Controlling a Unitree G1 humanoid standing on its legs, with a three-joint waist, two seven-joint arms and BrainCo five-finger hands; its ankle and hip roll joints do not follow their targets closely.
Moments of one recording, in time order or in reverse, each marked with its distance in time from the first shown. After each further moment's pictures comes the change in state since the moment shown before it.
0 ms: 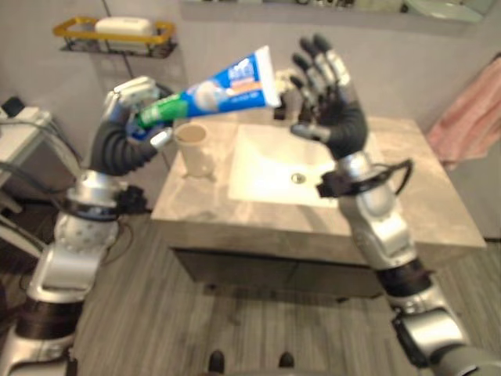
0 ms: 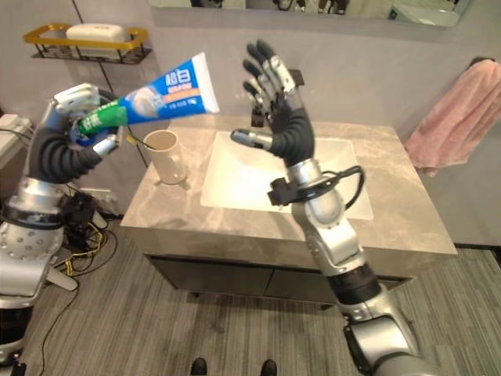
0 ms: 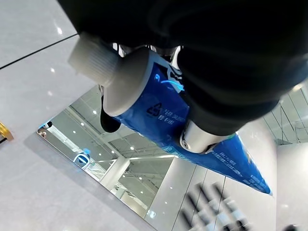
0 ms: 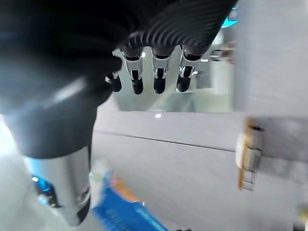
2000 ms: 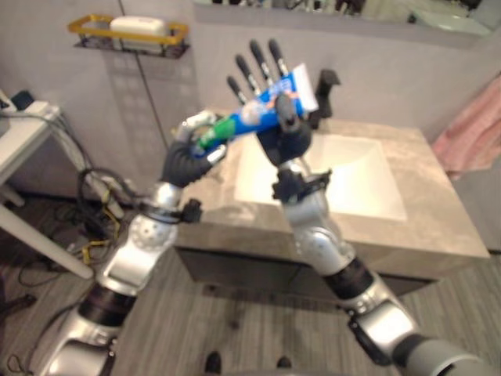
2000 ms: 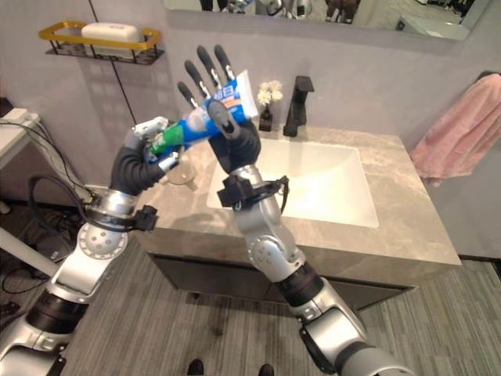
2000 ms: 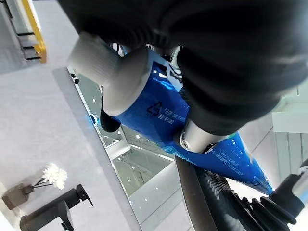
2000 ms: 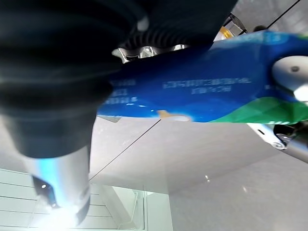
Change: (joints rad) left arm -0.113 -0.163 -0.302 0.118 -0.147 0.048 0.089; right arm -0.083 0.214 0.132 -0.017 0.401 -0.116 -0.040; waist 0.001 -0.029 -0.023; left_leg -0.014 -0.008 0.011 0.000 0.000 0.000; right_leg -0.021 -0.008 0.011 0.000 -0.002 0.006
